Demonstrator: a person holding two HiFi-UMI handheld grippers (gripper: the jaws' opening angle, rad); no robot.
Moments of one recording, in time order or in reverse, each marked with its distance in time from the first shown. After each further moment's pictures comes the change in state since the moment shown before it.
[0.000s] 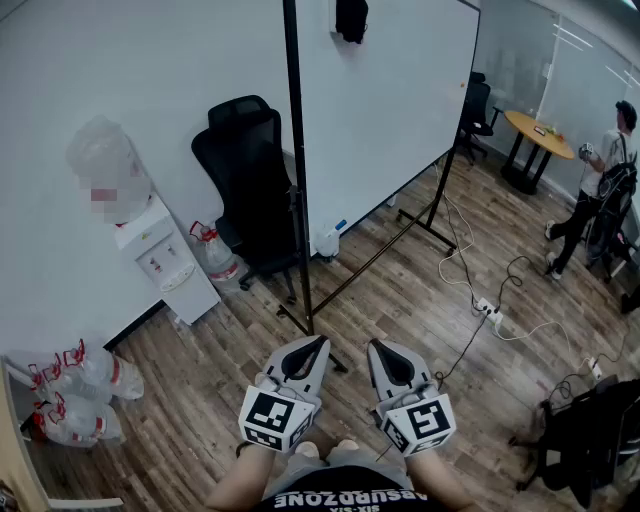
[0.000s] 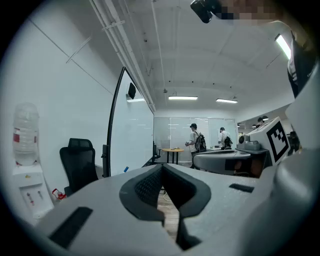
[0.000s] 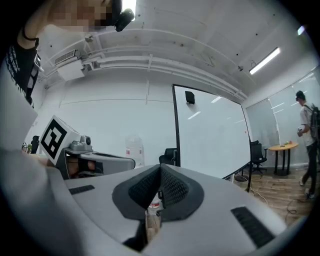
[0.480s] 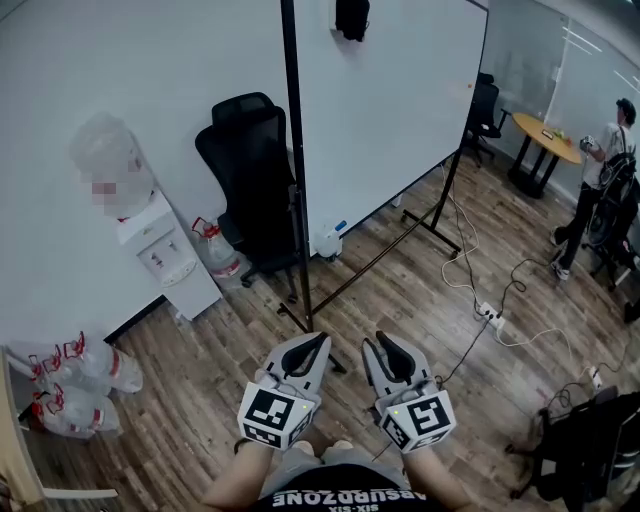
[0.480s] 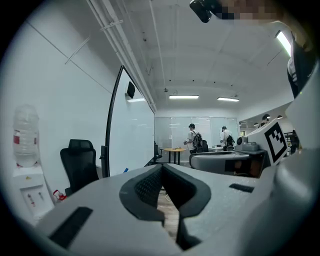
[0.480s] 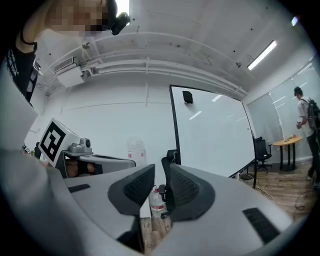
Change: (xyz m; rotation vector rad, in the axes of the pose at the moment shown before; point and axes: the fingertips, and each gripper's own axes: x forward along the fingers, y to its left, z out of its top) left arm 0.025 -0.006 0.005 0.011 0.002 0.022; right arm 0.009 -0.025 0.002 0.044 -0.025 0.045
